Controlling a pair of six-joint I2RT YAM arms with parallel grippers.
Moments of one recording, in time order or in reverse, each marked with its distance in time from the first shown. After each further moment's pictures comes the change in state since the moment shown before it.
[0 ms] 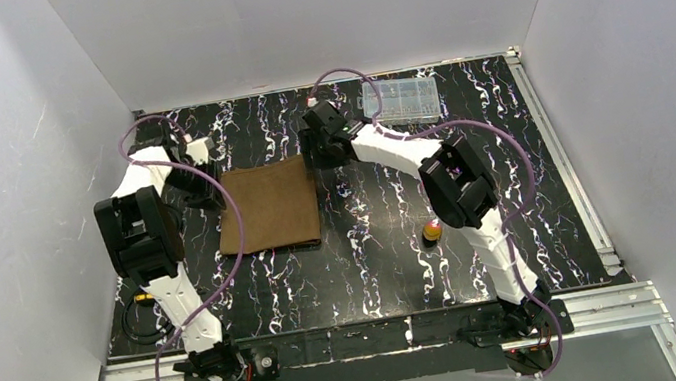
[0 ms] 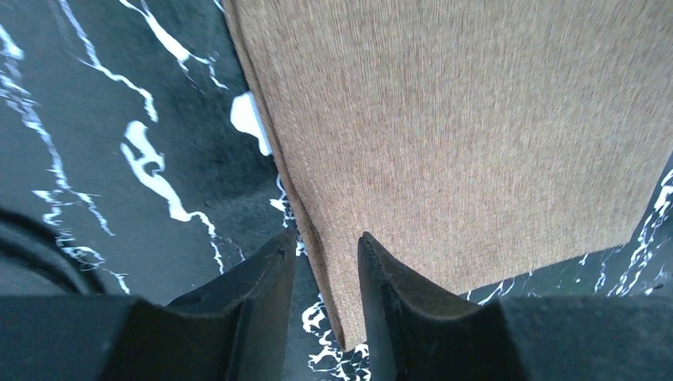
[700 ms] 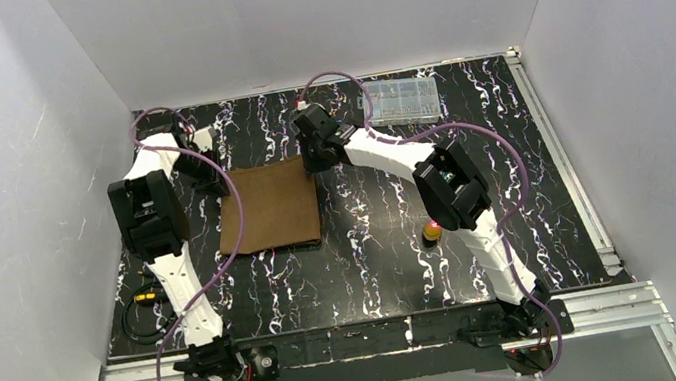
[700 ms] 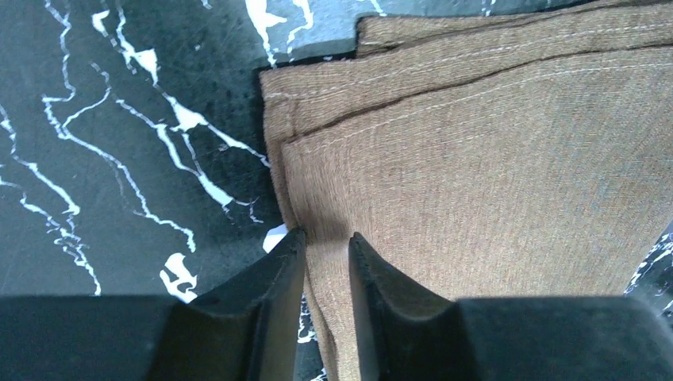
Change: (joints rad) left arm -0.025 0.223 0.256 -0.006 -0.018 -0.103; right arm 0.040 0.034 0.067 0.025 -0.035 0.010
